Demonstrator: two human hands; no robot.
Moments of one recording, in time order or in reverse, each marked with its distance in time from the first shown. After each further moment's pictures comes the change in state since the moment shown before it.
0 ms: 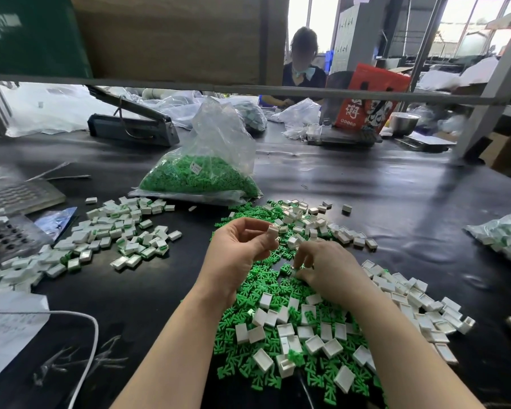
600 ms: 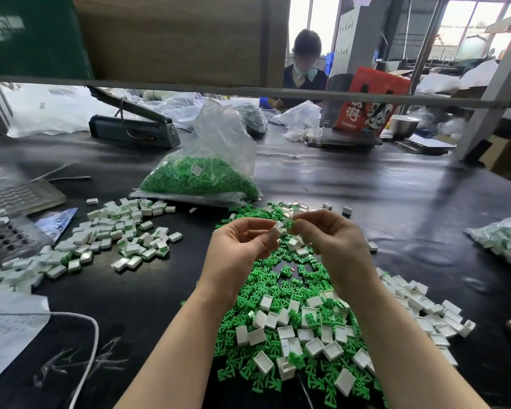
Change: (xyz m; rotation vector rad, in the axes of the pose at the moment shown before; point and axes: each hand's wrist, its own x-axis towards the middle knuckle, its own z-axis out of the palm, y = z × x) left_hand -0.003 0.003 0.002 -0.002 0.005 0.079; right_hand -0.006 -0.016 -0.016 1.270 0.305 -0.126
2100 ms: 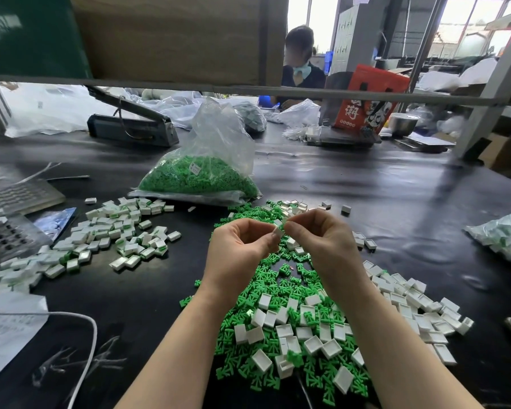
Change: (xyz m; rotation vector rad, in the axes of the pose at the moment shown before) left_hand -0.001 -0.001 0.005 0.162 0.055 0.092; right_hand 0.001 0.006 0.010 -0.079 0.019 -0.065
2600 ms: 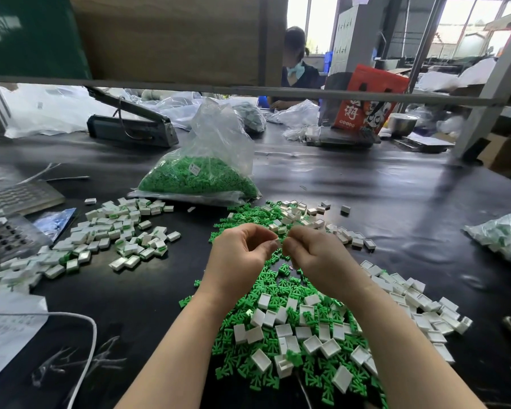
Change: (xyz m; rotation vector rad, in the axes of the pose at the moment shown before) left_hand 0.000 -0.005 -0.004 0.350 -0.043 0.081; right_hand 0.001 0.001 -0.011 -0.715 -0.299 -0.061
